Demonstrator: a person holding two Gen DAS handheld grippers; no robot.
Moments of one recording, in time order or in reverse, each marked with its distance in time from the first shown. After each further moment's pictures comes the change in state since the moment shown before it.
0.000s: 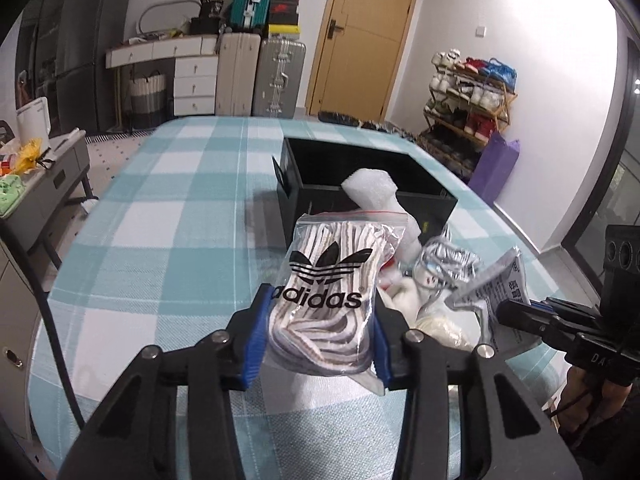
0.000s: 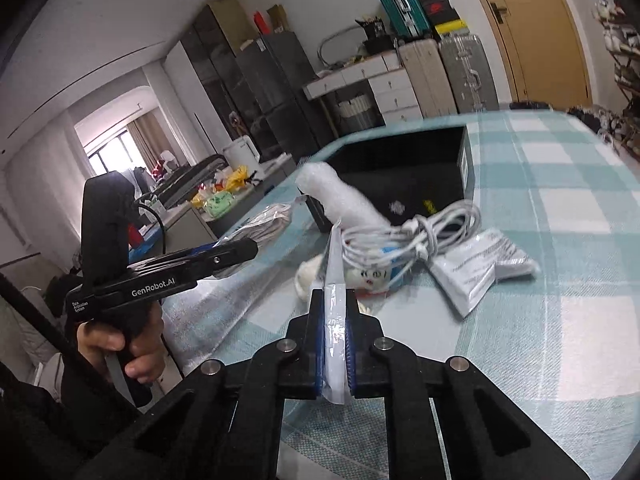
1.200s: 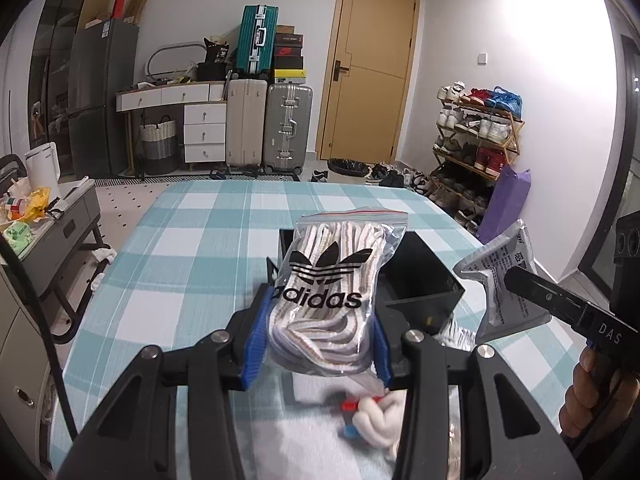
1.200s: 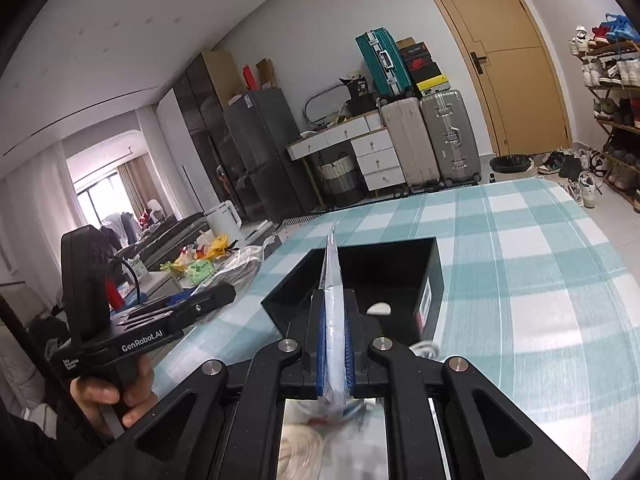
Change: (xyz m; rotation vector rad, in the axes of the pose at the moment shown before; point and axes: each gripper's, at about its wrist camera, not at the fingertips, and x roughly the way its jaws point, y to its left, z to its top) left arm 0.018 -0.017 0.063 0.037 -0.157 0.066; right arm -0.011 -0.022 0.081 0.012 -0.222 -0.059
